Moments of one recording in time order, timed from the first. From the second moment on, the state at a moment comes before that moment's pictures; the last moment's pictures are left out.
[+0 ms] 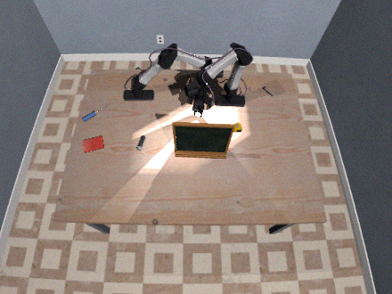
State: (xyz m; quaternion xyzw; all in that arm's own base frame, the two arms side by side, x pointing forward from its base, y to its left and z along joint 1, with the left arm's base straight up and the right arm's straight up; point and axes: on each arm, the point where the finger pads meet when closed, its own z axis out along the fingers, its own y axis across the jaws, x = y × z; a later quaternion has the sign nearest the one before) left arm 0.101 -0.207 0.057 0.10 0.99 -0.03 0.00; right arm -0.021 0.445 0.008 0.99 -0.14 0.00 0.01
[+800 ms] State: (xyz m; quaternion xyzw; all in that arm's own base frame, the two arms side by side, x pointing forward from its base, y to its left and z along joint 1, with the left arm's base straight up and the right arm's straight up) left arm 0.167 -0.260 0.166 0.10 0.96 -0.21 0.16; right arm -0.021 0.450 0.037 0.99 -0.14 0.00 0.00
